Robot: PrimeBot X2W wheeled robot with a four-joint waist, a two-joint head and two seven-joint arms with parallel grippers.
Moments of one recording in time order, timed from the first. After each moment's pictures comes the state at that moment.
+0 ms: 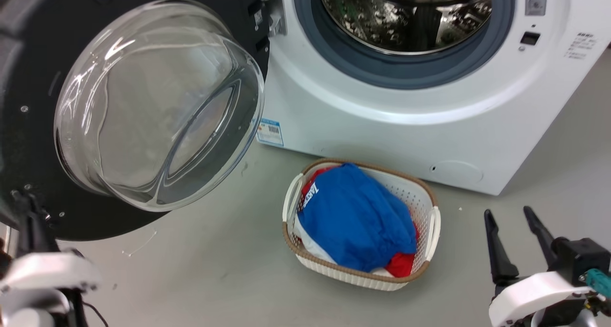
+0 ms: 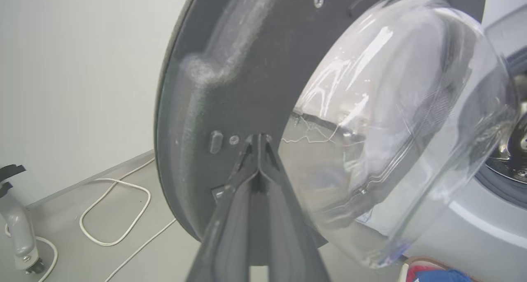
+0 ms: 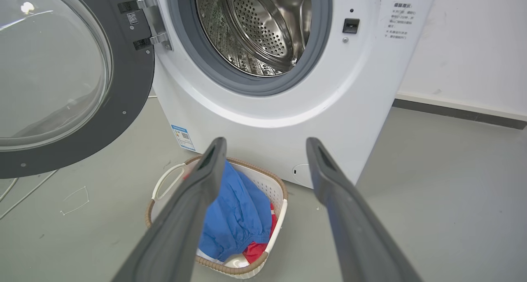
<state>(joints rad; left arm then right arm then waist) -0.12 0.37 0.10 0.23 -0.52 0.18 -0.26 0.04 -0.07 -0.06 -0.04 0.07 0.13 -0.01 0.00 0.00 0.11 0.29</state>
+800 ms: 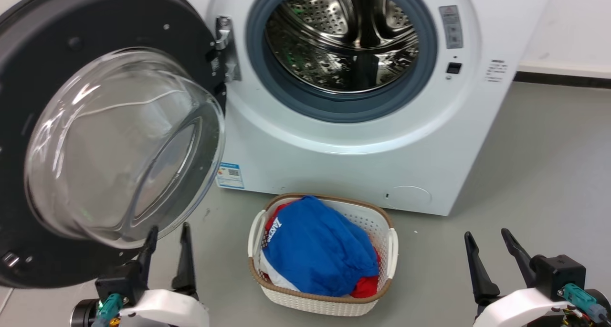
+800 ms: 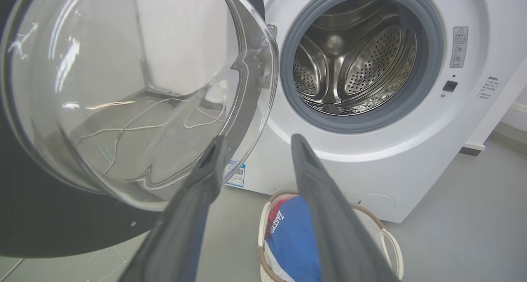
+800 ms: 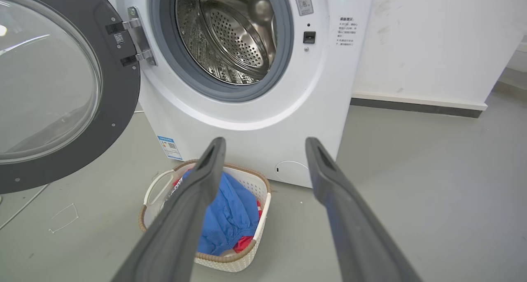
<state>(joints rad) 0.01 0.24 -0.18 0.12 -0.40 0.15 -0.23 0.08 -0.05 -0.01 0.03 0.10 0.13 -0.02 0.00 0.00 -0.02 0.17</state>
